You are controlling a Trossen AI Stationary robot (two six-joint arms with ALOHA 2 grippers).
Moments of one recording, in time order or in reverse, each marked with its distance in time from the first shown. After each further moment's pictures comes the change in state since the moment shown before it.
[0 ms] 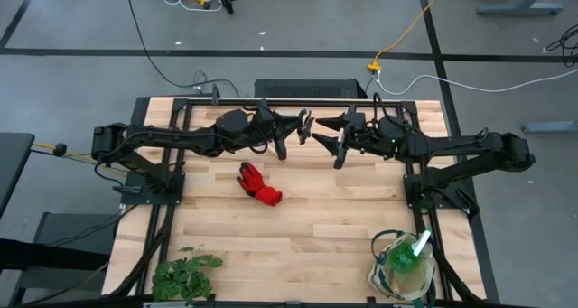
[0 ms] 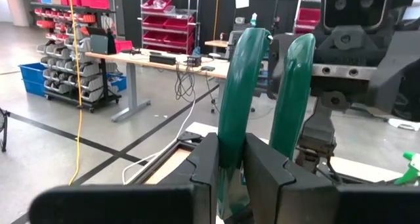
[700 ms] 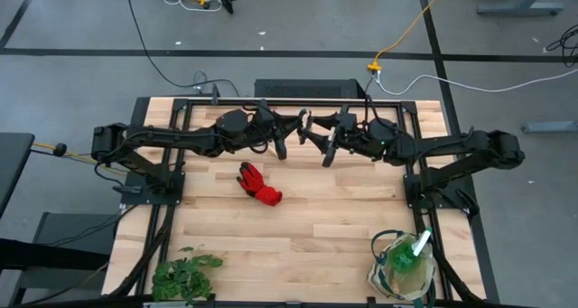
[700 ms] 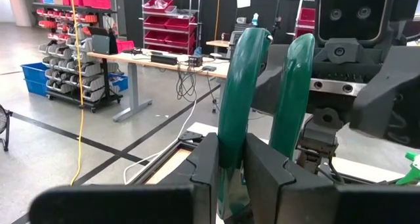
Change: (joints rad) left arm -0.001 0.000 0.000 0.000 -0.008 0.000; right arm 0.000 0.118 0.000 0.177 0.048 -0.018
